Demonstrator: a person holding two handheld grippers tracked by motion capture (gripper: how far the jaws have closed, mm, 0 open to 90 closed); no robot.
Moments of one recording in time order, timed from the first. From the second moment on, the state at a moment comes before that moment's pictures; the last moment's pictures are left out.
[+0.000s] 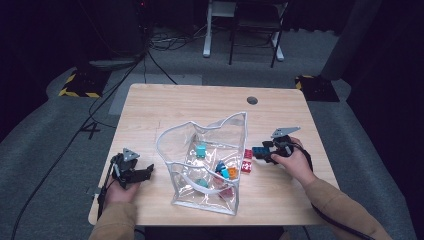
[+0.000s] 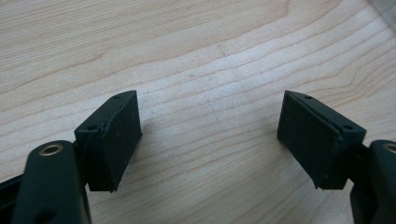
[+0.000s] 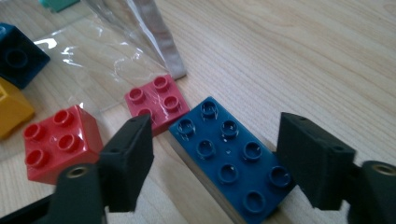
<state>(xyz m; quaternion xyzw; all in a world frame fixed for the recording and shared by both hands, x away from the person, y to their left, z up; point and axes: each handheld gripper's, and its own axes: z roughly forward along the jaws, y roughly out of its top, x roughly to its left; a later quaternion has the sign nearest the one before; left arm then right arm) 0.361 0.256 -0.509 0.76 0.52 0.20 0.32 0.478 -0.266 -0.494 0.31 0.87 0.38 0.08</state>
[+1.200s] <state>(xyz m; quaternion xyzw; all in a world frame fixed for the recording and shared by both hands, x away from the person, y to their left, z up) 0.361 0.256 -0.509 0.76 0.52 0.20 0.32 0.437 -0.281 -0.406 0.30 0.86 0.40 0.11</state>
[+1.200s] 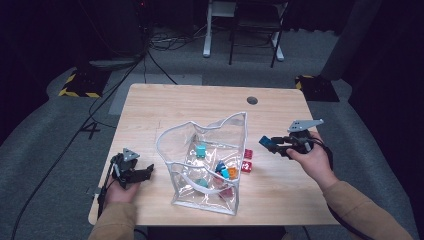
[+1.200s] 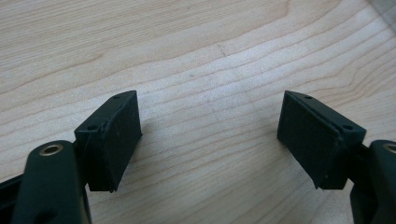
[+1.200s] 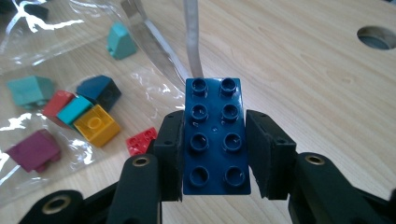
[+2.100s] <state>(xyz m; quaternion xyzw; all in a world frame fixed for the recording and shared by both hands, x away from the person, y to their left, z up) 0.362 0.256 -0.509 0.76 0.53 0.20 0.32 0.422 -0.263 -0.304 0.25 0.85 0.45 0.12</state>
